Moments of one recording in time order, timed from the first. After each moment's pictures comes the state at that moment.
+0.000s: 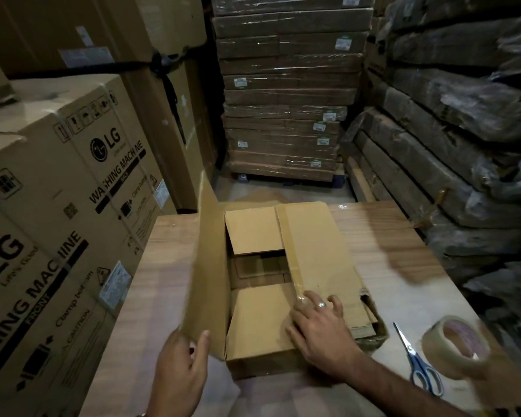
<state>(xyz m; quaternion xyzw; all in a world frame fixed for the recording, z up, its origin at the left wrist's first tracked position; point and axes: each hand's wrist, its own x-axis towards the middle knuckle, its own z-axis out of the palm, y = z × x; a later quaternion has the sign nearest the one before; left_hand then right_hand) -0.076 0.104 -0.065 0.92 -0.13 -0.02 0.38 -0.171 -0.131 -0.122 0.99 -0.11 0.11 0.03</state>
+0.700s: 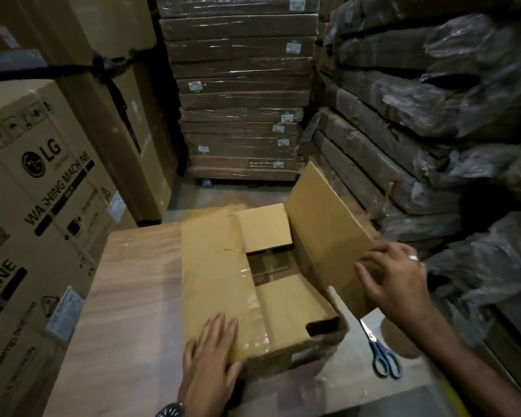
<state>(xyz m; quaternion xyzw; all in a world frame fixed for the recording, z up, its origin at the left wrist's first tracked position) -0.083 0.033 -0.122 0.89 -0.42 -0.12 0.13 -0.252 -0.251 -0.033 0.89 -0.37 0.26 -0.06</state>
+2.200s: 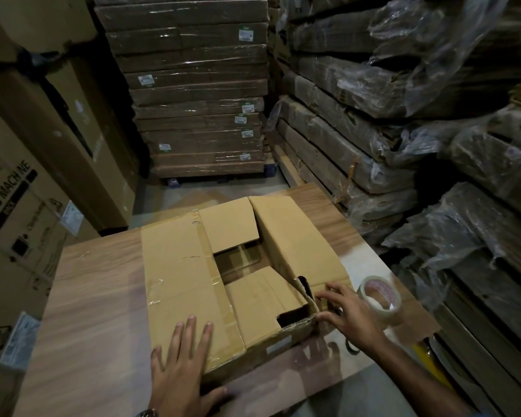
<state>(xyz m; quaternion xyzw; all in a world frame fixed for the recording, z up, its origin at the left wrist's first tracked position) -0.070 0.027 -0.147 0.89 -0.43 -0.14 -0.04 -0.290 -0.254 -0.162 0.87 -0.36 0.13 -0.30</state>
